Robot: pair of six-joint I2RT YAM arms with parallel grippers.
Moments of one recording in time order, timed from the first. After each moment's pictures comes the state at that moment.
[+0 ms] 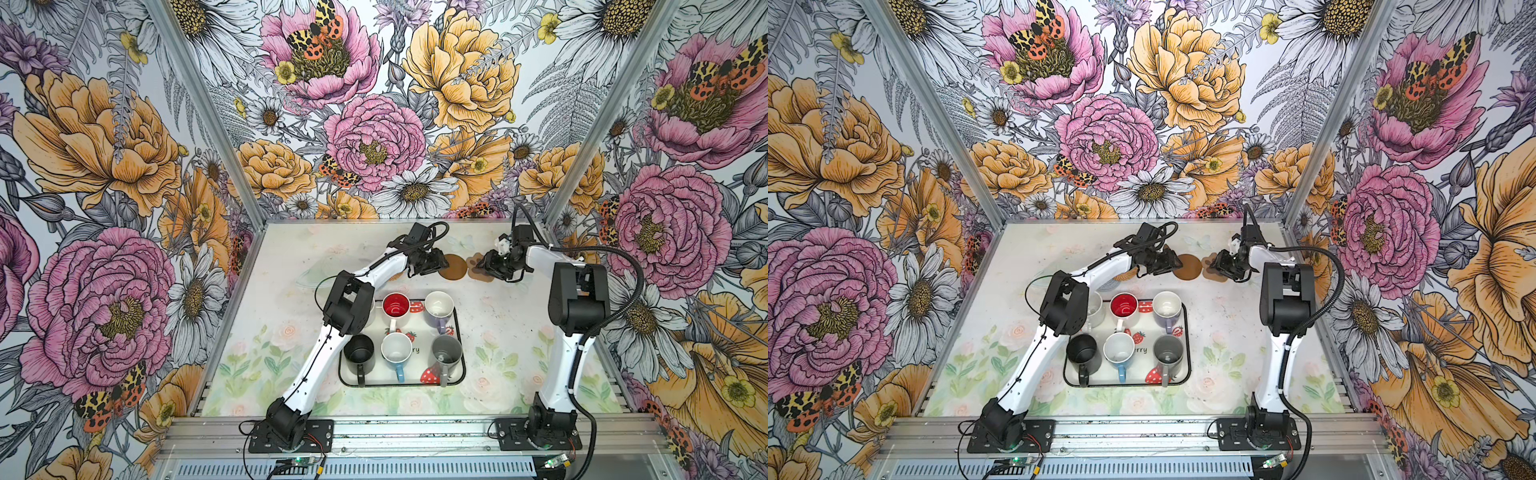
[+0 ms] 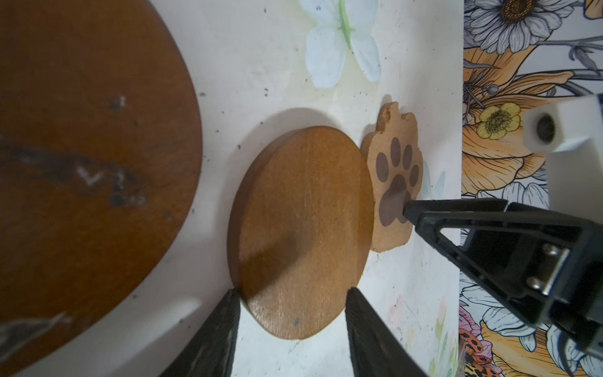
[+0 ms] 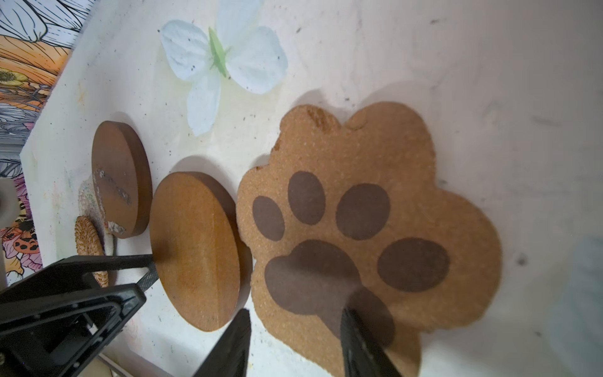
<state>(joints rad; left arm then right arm) -0.60 2.65 2.33 -0.52 0.44 -0.71 -0.08 2.13 1.52 -0.54 -0.50 0.30</state>
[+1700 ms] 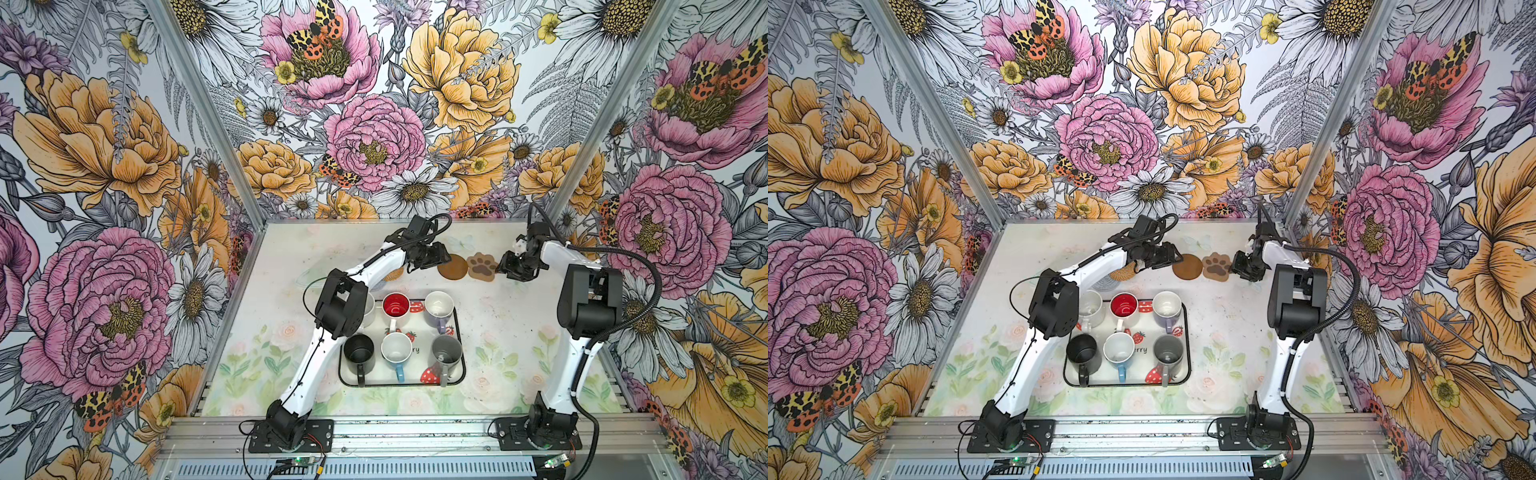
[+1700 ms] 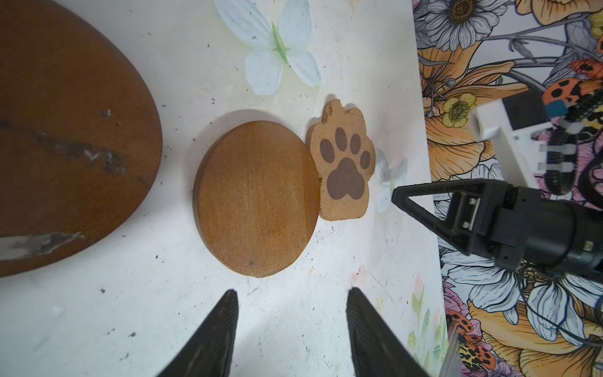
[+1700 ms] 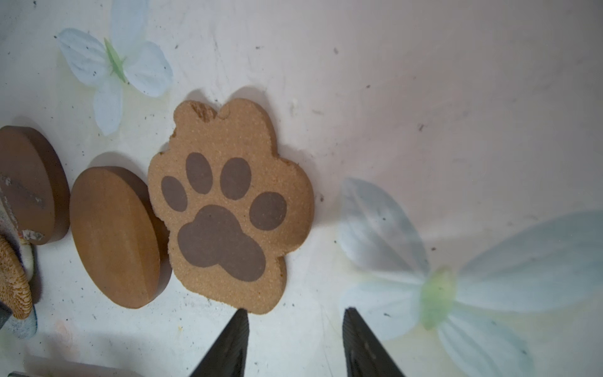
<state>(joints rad) -0.62 2.49 2.22 -0.53 0.41 -0.65 -0.16 2.08 1.56 -0.74 -0.34 0.20</state>
